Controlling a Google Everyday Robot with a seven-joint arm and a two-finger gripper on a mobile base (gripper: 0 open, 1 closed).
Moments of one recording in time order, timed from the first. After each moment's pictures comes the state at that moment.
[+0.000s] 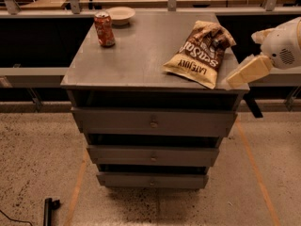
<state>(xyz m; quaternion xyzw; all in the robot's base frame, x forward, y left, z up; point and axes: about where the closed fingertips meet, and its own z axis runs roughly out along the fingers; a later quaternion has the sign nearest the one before) 0.569 -0.225 0.945 -0.44 0.80 0.09 0.40</state>
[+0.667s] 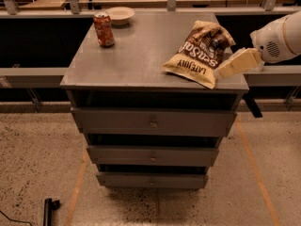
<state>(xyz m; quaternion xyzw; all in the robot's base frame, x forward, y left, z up) 0.605 -0.224 0.941 -0.38 0.83 0.09 0.41</state>
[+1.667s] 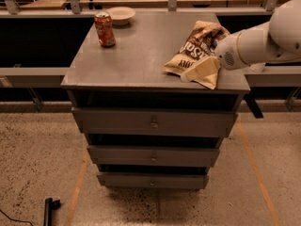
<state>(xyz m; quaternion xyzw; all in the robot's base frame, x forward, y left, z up) 0.649 -0.155 0.897 -0.38 0.81 0.12 0.43</state>
